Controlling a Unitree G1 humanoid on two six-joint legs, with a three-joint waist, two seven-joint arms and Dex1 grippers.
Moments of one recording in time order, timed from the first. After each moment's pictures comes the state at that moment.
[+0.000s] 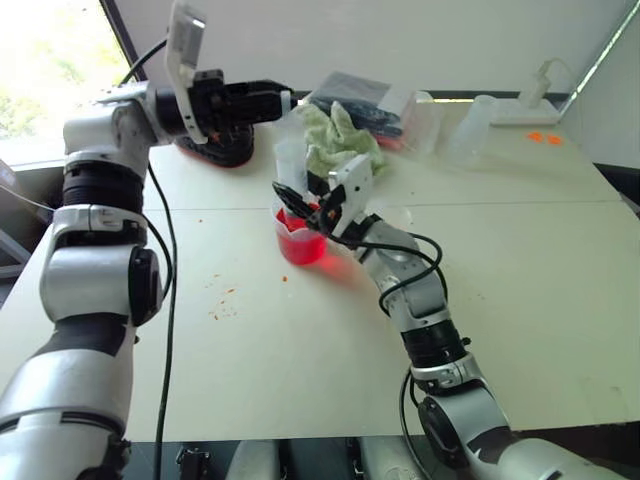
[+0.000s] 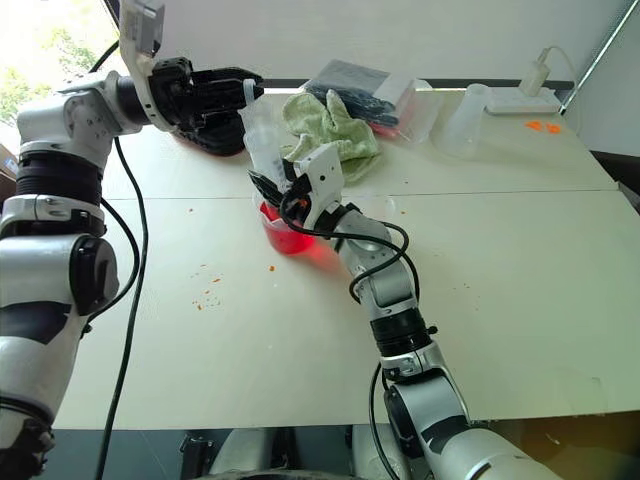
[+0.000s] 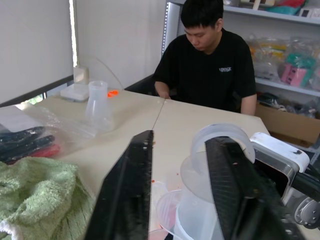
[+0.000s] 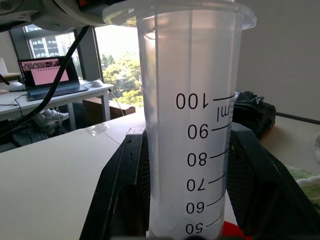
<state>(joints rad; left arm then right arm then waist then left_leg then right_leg) -1.37 0.56 0.09 0.85 -0.36 0.49 -1.45 -0.68 0.00 0.15 0.10 0.21 0.19 0.54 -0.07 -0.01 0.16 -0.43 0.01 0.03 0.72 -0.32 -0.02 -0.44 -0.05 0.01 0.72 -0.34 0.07</state>
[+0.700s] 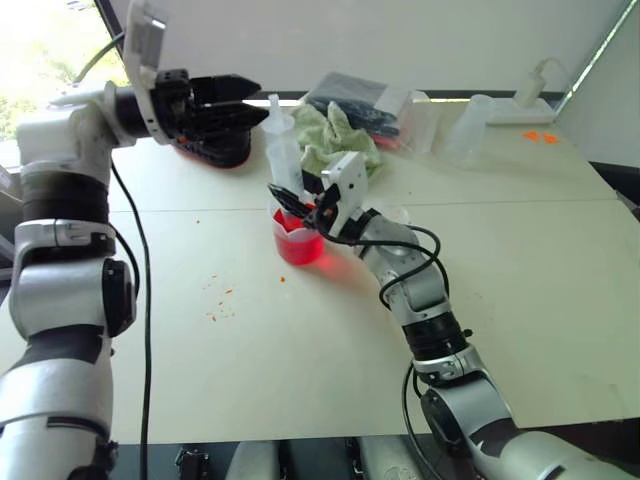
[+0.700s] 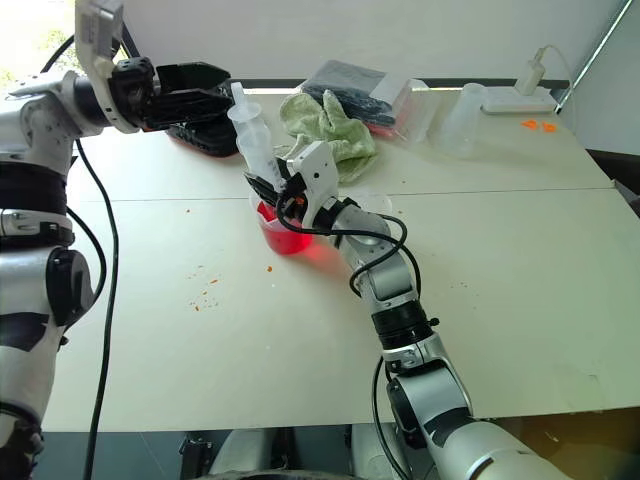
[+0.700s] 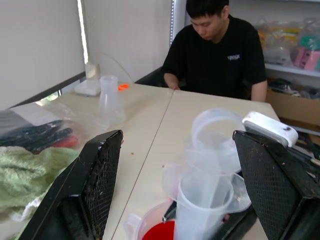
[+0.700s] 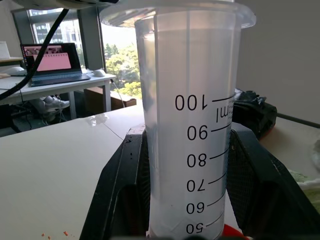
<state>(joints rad) -1.27 0.68 0.09 0.71 -0.38 0.52 -1.49 -0.73 -0.04 0.14 0.16 0.20 0.18 0.56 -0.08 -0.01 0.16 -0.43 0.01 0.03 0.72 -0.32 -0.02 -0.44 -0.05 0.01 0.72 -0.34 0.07</state>
